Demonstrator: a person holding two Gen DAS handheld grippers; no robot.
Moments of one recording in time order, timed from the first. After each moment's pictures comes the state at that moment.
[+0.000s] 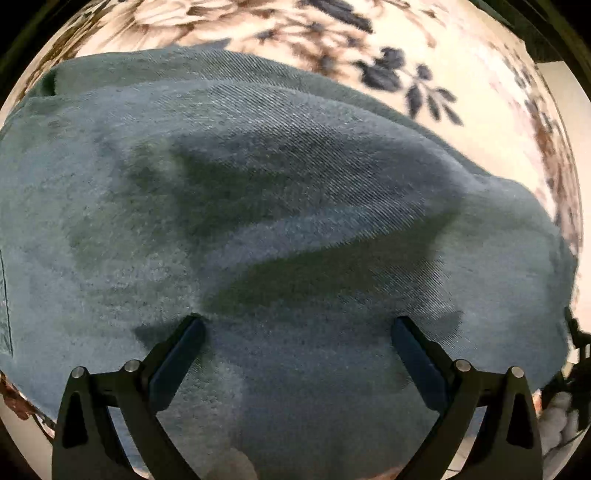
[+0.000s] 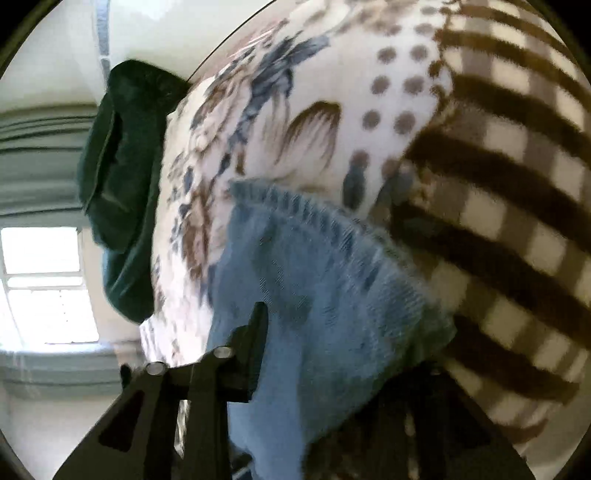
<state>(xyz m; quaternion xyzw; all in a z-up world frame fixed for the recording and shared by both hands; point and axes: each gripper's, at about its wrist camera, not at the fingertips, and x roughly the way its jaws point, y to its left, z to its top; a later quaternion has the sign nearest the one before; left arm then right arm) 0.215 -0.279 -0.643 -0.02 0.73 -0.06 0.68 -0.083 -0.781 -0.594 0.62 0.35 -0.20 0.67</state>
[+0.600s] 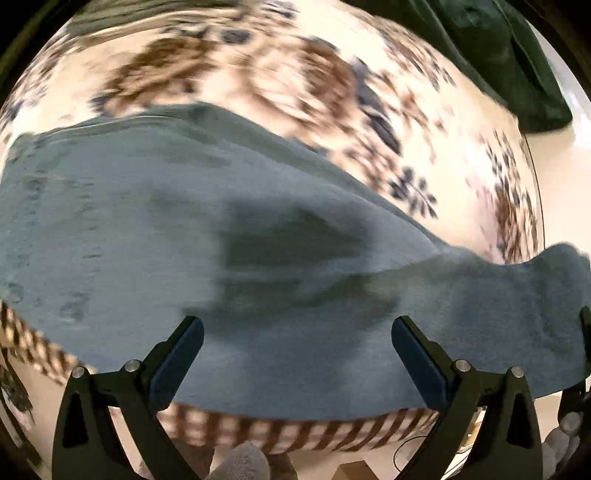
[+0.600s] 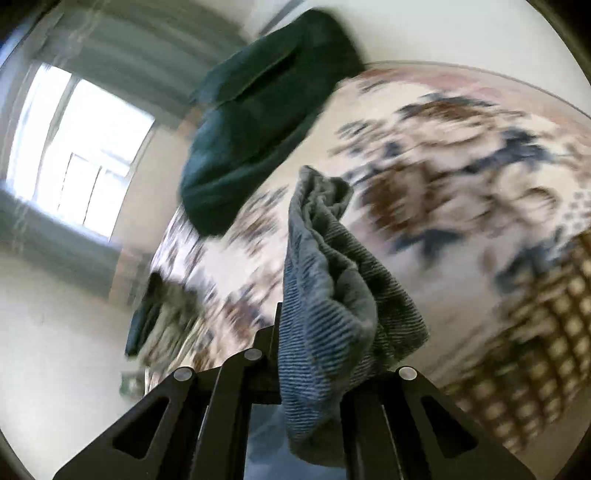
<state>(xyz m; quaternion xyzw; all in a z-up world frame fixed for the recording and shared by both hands) 0.205 -0.196 -0.536 -0.13 0.67 -0.03 0.73 0.024 -0.601 -0.415 0.43 0.37 -0.05 0.82</state>
